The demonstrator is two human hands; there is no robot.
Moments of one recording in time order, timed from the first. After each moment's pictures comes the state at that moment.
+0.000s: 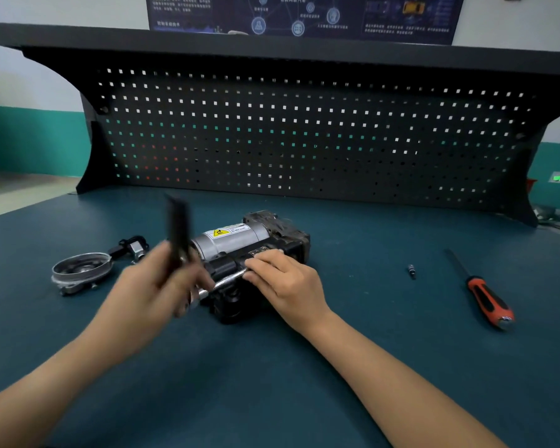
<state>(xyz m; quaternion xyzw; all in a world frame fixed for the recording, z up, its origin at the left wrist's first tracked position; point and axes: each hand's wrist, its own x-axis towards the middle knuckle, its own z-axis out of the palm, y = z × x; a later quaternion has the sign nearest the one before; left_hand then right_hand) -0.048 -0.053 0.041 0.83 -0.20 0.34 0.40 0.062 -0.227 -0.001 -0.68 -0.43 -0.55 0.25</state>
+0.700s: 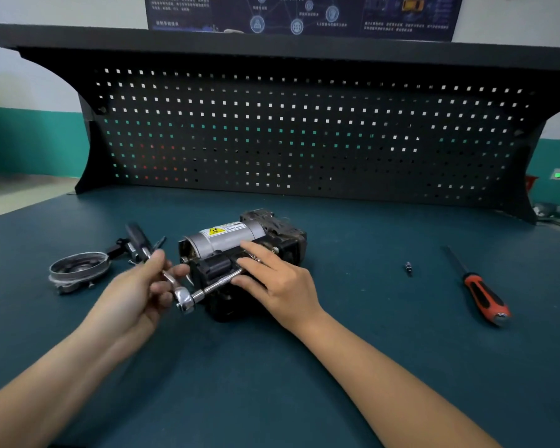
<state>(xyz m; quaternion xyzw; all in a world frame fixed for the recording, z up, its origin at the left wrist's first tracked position) -0.035 -0.056 0.037 0.51 0.09 0.17 0.84 0.055 -0.223 -0.004 -0.70 -0.41 -0.51 0.28</state>
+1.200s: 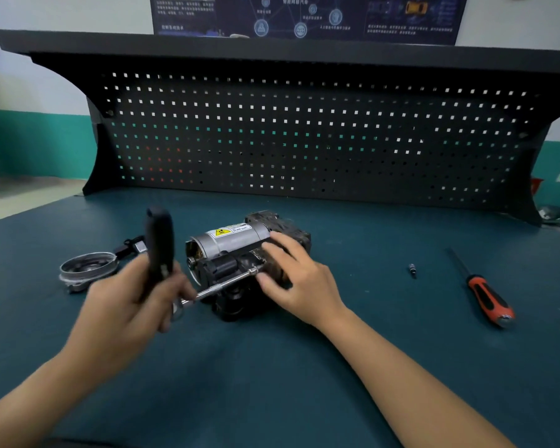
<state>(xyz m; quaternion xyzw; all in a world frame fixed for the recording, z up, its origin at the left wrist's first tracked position) -0.074 -0.051 0.031 0.83 -0.13 0.39 0.37 0.055 -0.246 0.001 -0.77 -0.38 -0.43 0.29</state>
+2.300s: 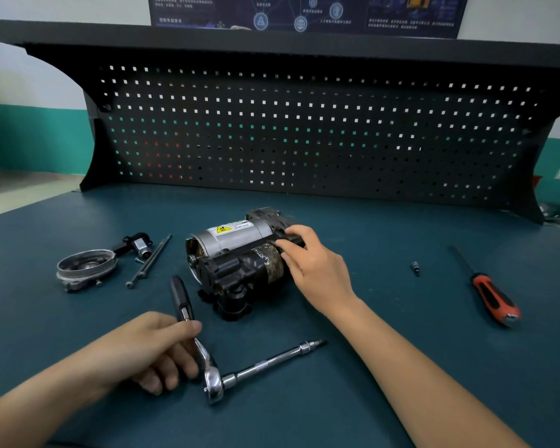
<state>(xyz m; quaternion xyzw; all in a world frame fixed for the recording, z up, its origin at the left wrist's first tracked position) -0.064 -0.041 0.015 0.81 0.12 -0.12 0.56 0.068 -0.256 0.014 -0.81 -0.36 -0.42 0.20</state>
